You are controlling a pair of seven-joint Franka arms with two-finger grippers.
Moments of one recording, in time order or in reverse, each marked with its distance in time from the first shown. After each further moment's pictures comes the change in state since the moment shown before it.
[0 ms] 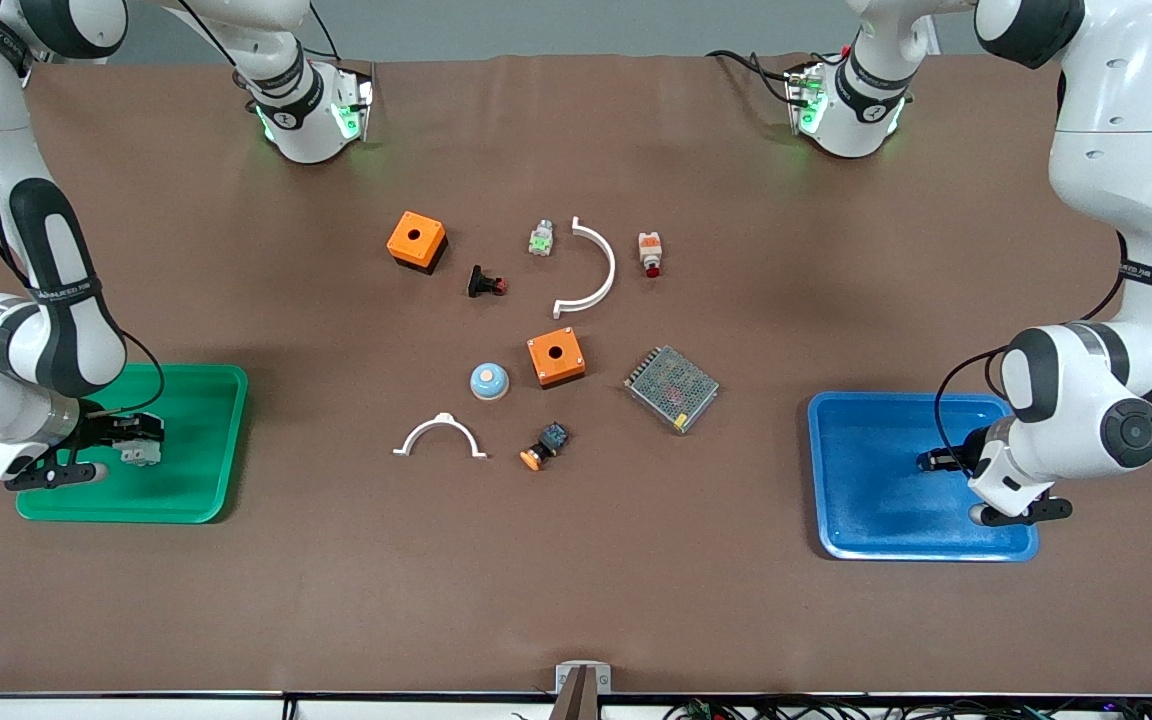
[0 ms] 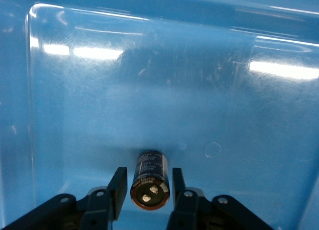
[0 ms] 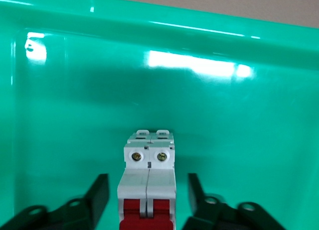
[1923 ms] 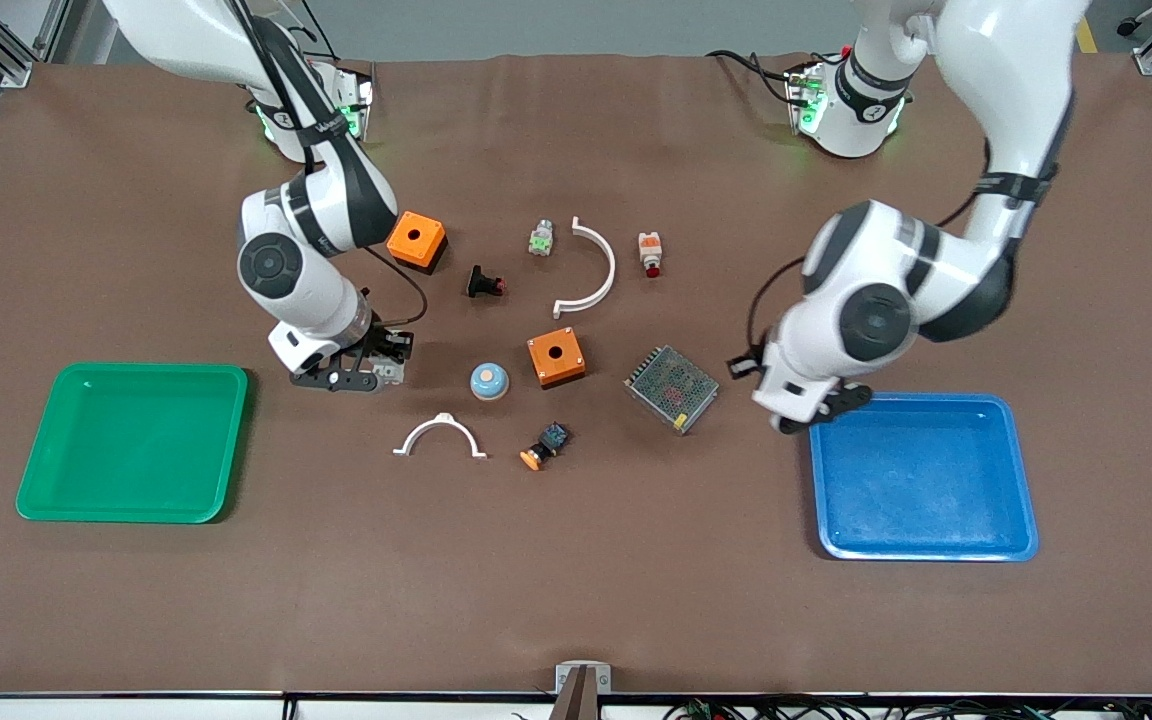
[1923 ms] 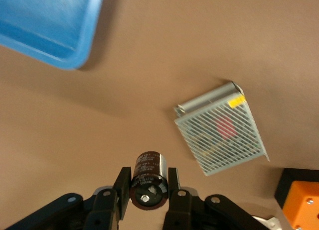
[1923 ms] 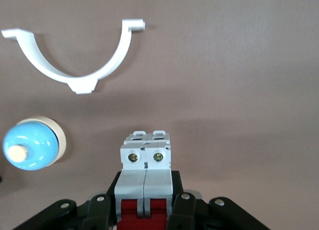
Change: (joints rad) left arm -0.268 -0.261 -0.295 -0.114 0.021 -0.266 -0.842; right arm 0.688 -0.373 0.021 -0.473 0.094 0.126 0.878
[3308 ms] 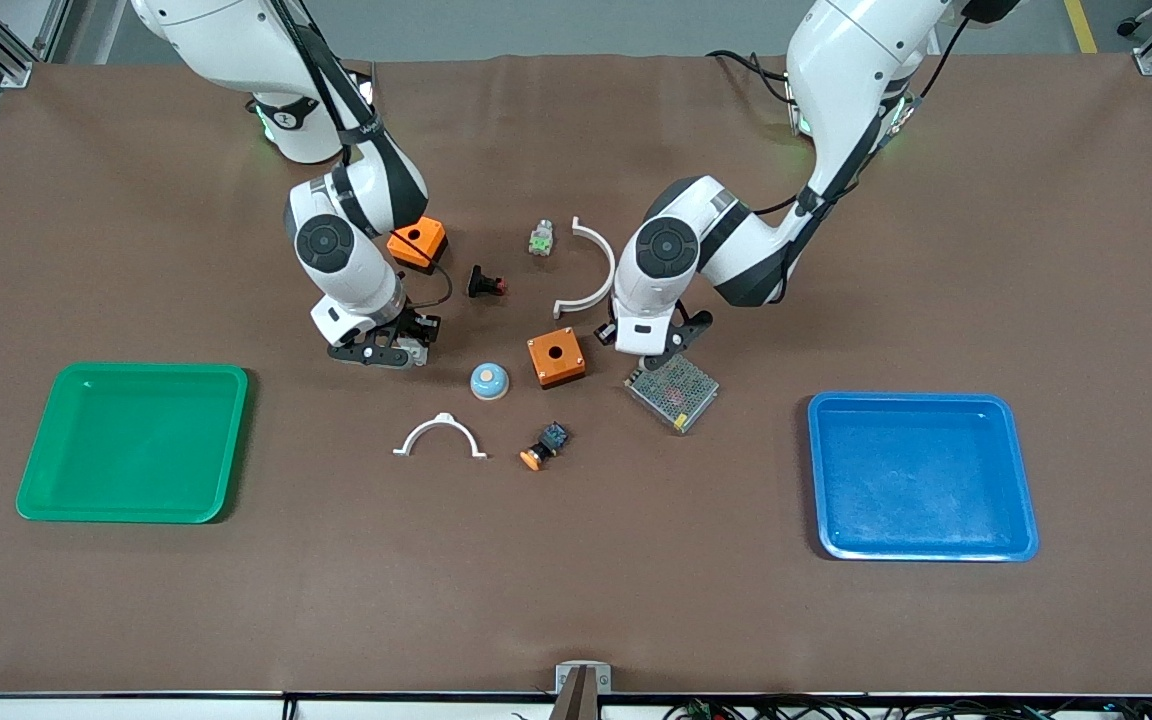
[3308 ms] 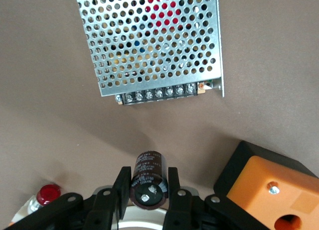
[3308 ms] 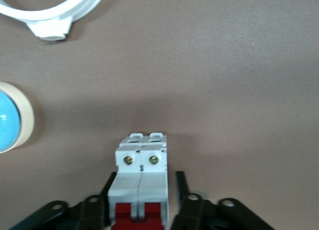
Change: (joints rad) left arm -0.266 0.132 0.000 -0.140 0.012 0.417 -0.566; right arm 0.085 0.049 -0.016 -0.123 0.000 0.178 0.098
